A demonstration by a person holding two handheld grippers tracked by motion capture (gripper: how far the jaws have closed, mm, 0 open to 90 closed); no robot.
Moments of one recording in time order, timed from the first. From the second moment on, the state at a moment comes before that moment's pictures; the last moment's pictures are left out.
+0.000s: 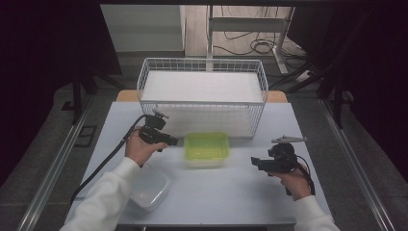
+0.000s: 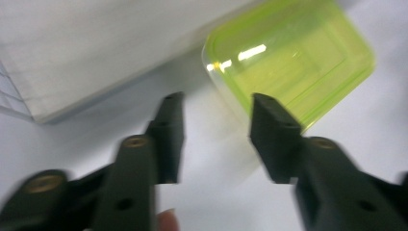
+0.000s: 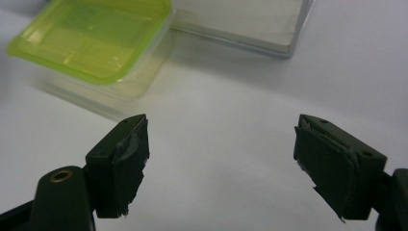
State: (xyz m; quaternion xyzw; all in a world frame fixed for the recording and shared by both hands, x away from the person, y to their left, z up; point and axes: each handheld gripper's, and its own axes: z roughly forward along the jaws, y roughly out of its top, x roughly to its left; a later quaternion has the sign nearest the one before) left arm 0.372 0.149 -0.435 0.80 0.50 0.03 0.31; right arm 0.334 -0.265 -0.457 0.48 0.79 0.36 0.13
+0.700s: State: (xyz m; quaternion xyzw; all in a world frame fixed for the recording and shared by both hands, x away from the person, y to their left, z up) left arm 0.381 0.150 -0.439 0.77 0.52 -0.05 0.36; right arm 0.359 -0.245 -0.429 0.46 0.80 0.38 0.08
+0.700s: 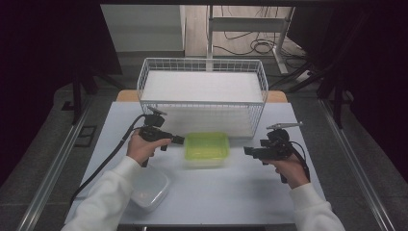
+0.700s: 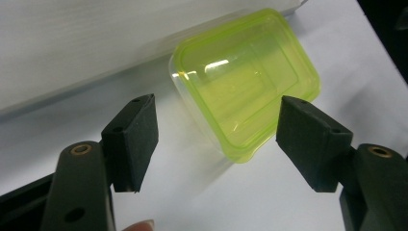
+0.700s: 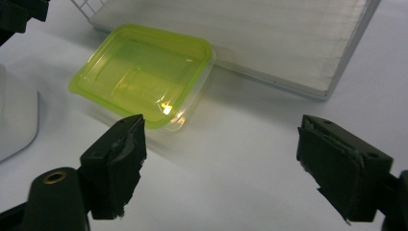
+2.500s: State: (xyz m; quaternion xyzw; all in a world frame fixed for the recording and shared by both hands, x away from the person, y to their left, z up) left arm 0.419 0.125 -0.494 0.74 0.57 -0.18 0.31; right arm 0.431 -0.190 -0.498 0.54 0.74 0.37 -0.13
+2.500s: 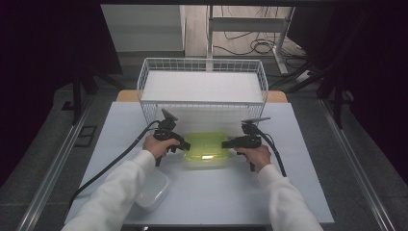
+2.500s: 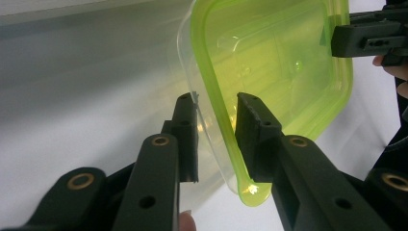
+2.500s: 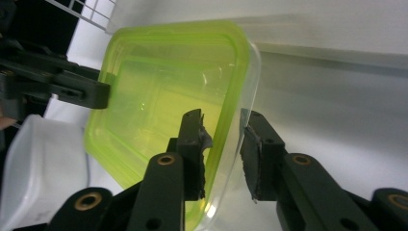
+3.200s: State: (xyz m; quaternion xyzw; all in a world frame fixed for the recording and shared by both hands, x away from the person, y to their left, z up) left arm 0.400 0.133 -0.460 0.76 0.53 -0.12 0.37; right arm 0.418 -0.194 -0.471 0.52 0.74 0.41 -0.10
